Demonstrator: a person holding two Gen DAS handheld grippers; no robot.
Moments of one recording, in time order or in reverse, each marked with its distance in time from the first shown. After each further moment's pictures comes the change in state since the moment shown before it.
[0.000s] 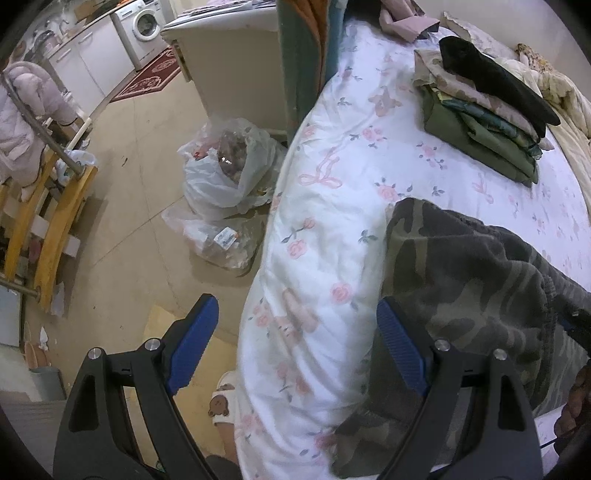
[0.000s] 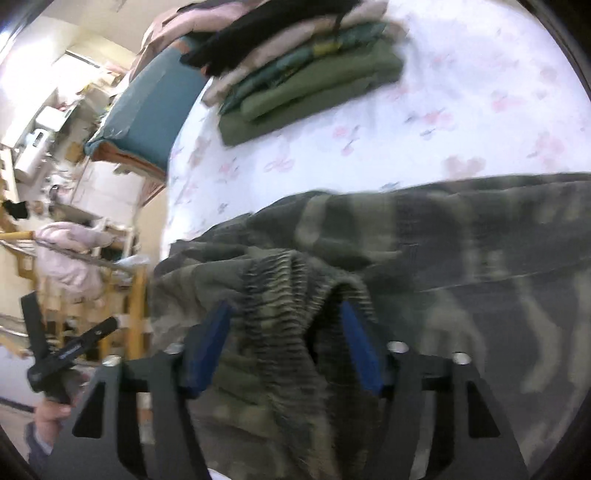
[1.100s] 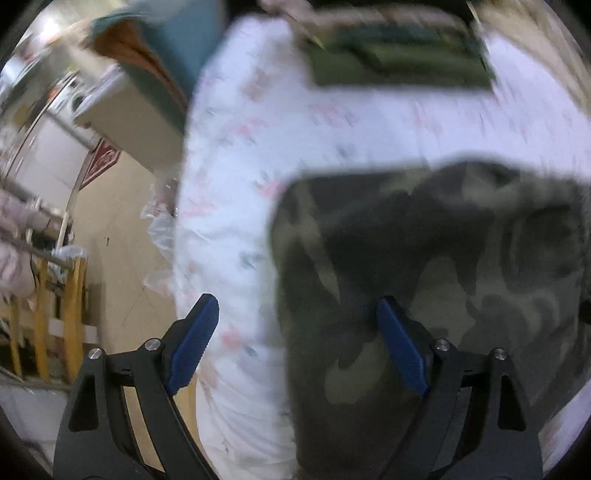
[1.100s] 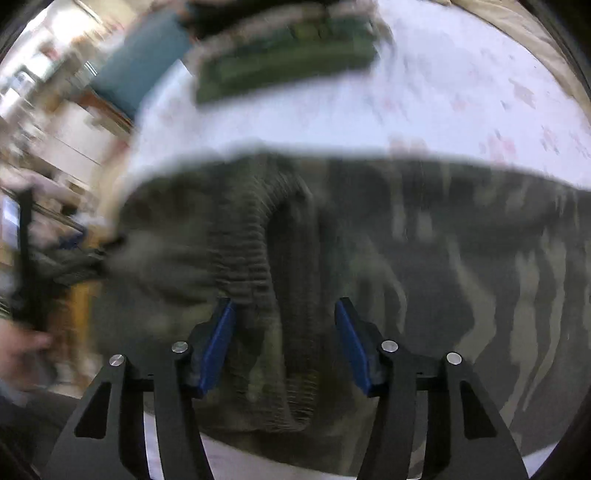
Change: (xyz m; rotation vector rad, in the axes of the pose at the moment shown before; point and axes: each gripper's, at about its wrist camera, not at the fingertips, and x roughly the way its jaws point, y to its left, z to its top) left arm 0.057 -0.129 -0.014 0.420 0.007 0.096; right arm -0.002 -0.018 -0.040 -0.151 0.050 -0.277
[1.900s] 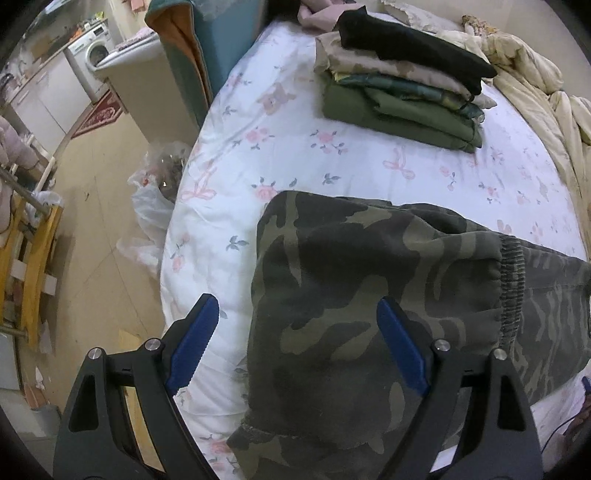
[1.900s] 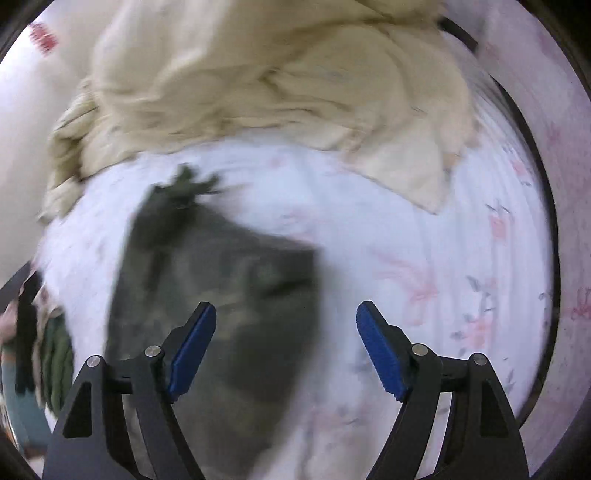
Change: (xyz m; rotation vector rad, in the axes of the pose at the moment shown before) left arm -0.055 0.022 -0.005 -0.279 -0.049 -0.169; right arm -0.167 -0.299 -0.185 1.161 -0.487 -0.369
